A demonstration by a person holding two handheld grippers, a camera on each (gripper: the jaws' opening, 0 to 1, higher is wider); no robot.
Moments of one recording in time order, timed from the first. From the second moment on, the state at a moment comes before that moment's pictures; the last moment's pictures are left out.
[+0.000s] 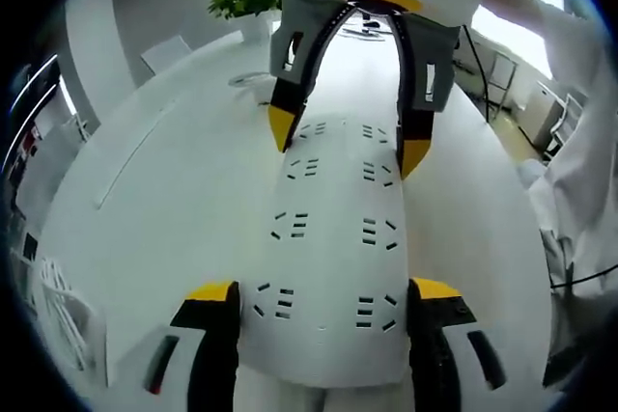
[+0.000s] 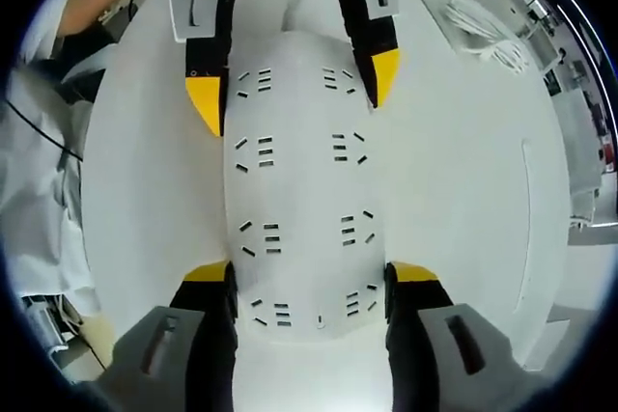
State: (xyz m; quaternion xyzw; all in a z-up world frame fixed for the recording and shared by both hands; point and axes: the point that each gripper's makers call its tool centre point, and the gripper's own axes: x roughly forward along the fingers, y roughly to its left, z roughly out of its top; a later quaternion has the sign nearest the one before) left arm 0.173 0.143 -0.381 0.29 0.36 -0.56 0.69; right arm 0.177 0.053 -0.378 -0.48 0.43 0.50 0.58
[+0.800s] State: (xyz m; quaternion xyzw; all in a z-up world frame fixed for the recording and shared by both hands) left arm 0.176 0.124 -0.382 0.20 0.30 -0.57 0.74; right arm 0.205 0.034 -0.271 -0.01 0.22 0.52 0.83
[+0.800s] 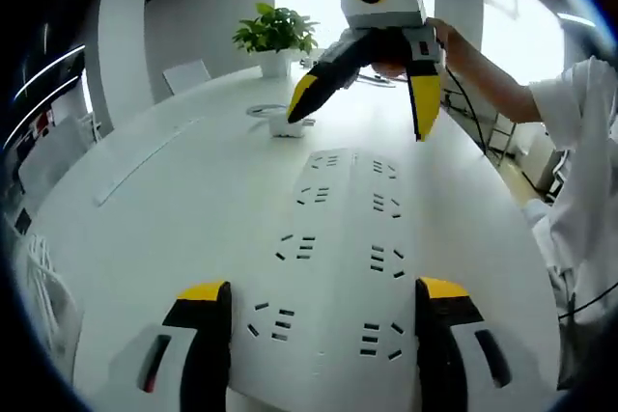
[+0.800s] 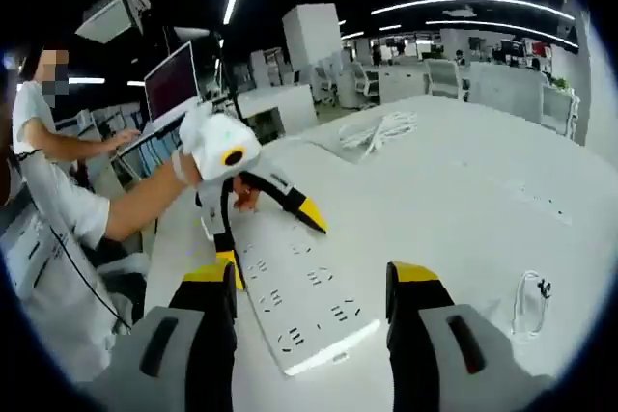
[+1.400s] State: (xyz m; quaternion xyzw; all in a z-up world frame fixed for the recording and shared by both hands) left arm 0.189 0.104 -0.379 0.18 0.26 -0.57 0.75; right arm 0.276 -0.083 -0.164 0.20 -0.11 0.37 0.90
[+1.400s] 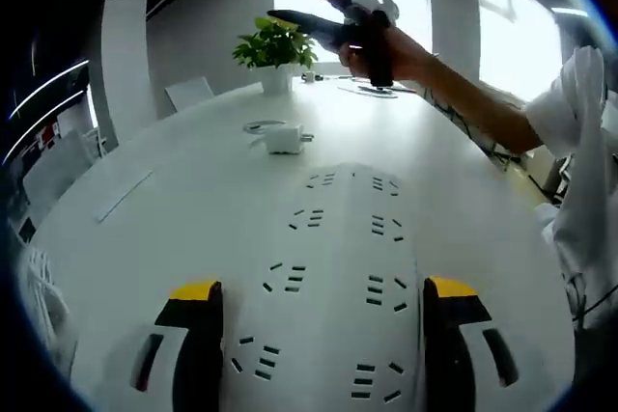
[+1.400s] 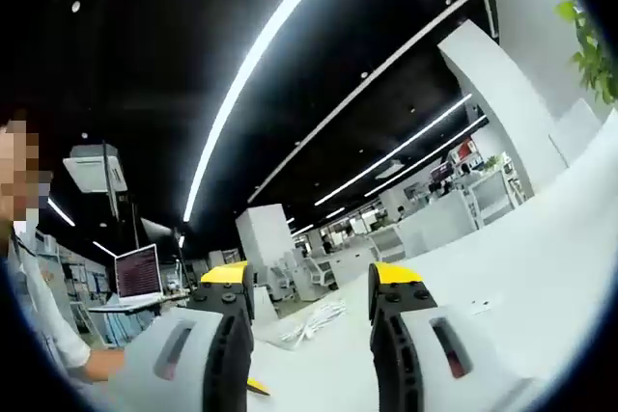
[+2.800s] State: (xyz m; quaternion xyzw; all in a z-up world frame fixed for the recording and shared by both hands) left arm 0.181 0.089 -0.308 0.05 0.09 -0.58 0.81; right arm 0.267 -0.081 -0.292 -0.03 0.33 0.35 0.87
